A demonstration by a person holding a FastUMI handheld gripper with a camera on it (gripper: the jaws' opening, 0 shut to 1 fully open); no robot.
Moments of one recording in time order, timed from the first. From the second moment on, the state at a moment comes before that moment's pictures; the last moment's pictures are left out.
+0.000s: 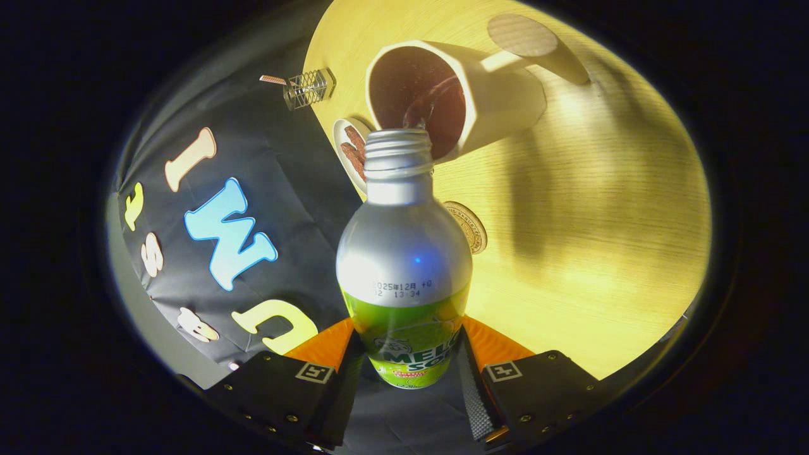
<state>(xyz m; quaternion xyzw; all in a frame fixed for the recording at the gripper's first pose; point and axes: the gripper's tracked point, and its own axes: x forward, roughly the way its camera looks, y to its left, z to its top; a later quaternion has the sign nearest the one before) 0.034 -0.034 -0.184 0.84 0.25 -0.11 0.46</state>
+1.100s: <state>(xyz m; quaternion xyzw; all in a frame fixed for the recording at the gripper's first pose) 0.041 -0.040 -0.169 0.87 0.24 -0.10 0.42</state>
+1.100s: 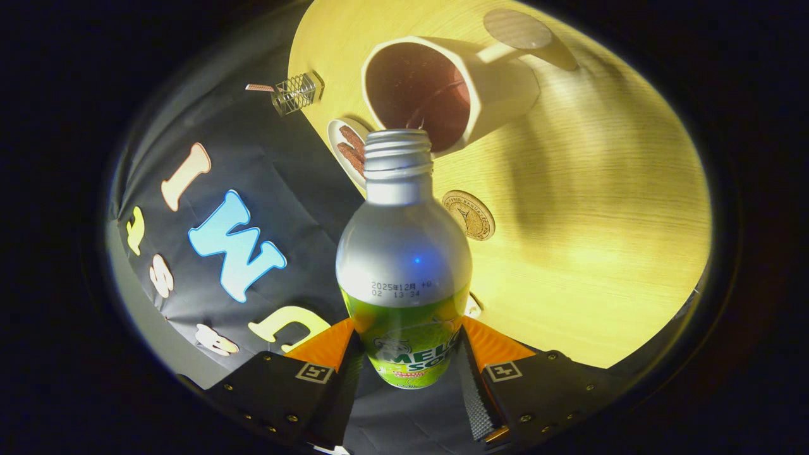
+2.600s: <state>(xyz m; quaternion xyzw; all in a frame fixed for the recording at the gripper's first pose) 0.036 -0.055 -0.156 0.90 0.24 -0.10 0.36</state>
